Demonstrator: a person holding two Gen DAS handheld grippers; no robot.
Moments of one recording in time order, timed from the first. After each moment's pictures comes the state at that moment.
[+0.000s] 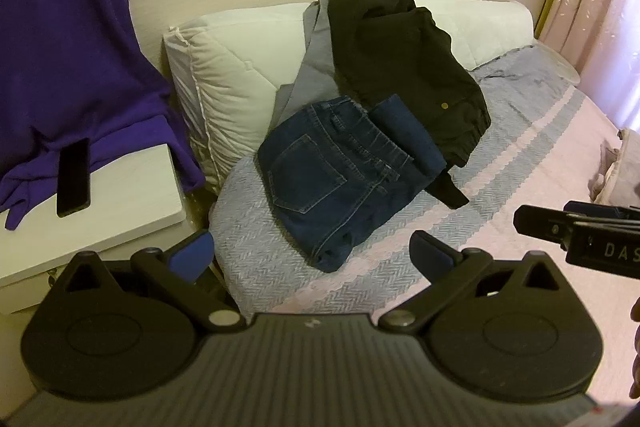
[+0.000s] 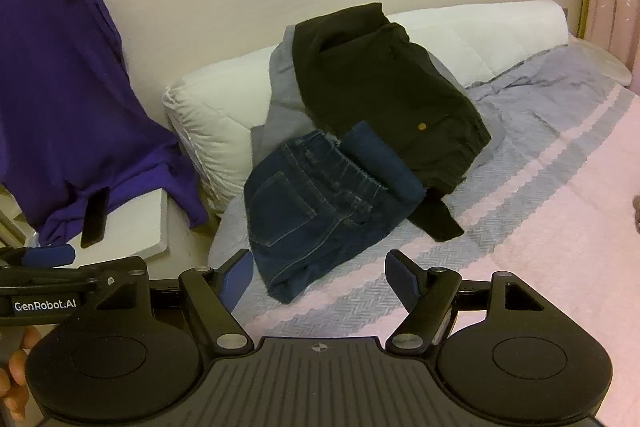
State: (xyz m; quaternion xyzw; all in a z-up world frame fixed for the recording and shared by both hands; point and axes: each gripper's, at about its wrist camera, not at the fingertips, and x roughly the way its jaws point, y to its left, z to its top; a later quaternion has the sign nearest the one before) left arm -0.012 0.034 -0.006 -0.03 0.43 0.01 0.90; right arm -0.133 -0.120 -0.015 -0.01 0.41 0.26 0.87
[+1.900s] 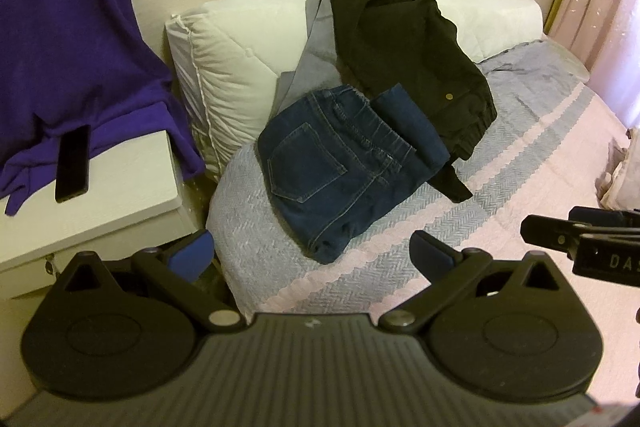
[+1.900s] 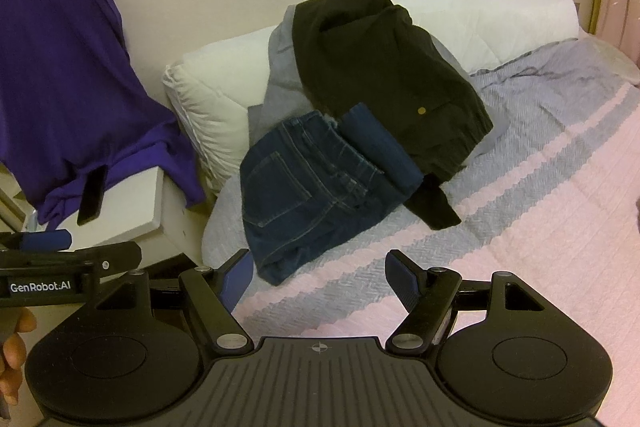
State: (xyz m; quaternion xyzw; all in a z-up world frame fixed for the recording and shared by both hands) left arm -0.013 0.011 -0.018 -0.03 0.44 0.04 0.90; right arm -0.119 -0.137 -0.019 -0.03 0.43 0.27 0.86
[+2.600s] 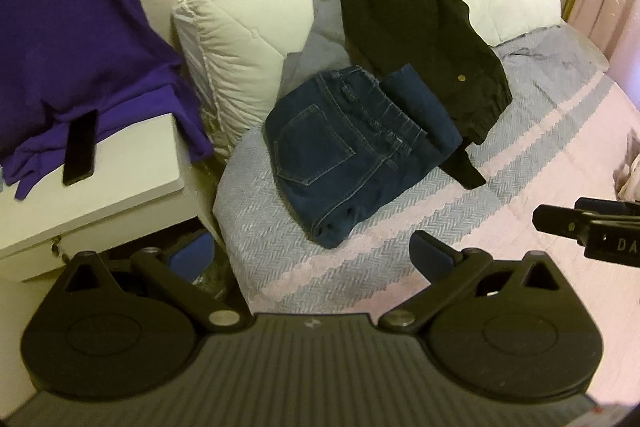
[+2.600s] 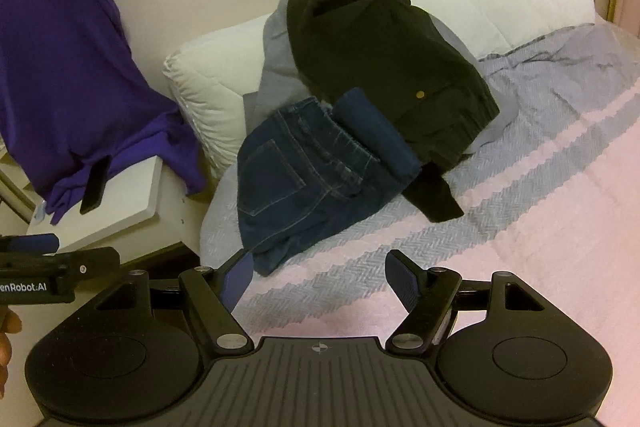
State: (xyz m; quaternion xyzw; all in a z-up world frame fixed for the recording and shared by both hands) left arm -0.003 -0.006 -0.034 -0.02 0.46 0.06 0.89; right arm -0.082 -0.168 -0.047 -0.02 0.44 0.31 0.84
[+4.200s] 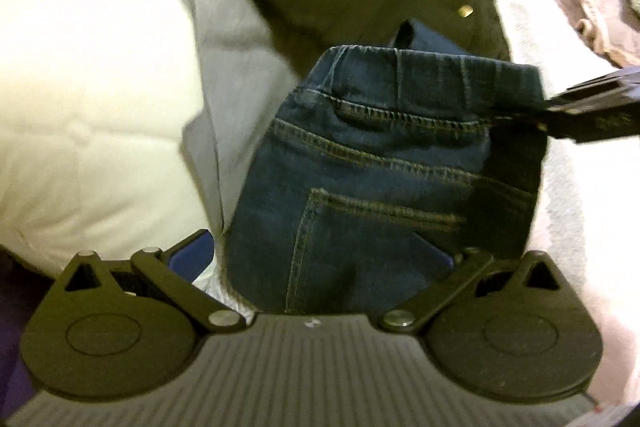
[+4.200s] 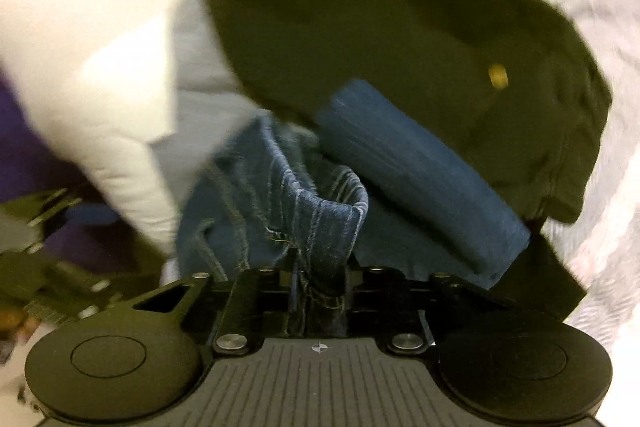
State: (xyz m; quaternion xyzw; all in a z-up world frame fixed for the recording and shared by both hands) left arm 0.280 0.091 -0.200 0.18 0.43 -0.24 0.85; right arm 0.085 -0.058 -0.199 0.05 0.43 0.28 0.86
